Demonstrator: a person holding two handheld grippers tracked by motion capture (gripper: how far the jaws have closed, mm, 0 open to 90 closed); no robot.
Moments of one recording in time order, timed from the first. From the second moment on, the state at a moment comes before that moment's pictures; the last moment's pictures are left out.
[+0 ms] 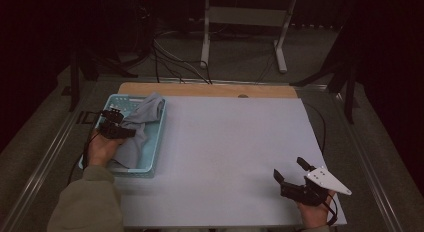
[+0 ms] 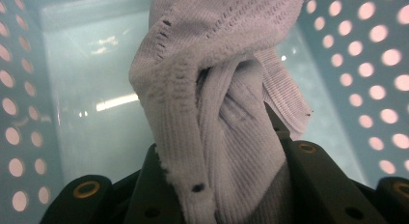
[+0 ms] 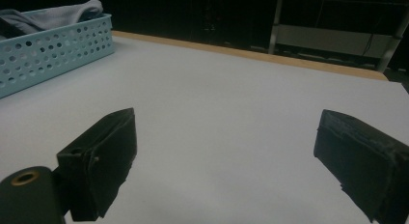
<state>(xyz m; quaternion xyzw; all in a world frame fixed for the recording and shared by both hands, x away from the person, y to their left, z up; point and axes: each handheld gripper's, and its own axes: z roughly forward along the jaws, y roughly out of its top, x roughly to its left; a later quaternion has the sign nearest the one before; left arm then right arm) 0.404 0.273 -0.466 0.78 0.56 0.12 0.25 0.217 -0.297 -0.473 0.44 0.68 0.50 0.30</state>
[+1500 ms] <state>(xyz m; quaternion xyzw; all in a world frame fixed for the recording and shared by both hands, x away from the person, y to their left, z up) 0.376 0.265 -0.408 0.77 0.50 0.20 0.35 0.217 -0.299 -0.473 0.44 0.68 0.50 0.30</state>
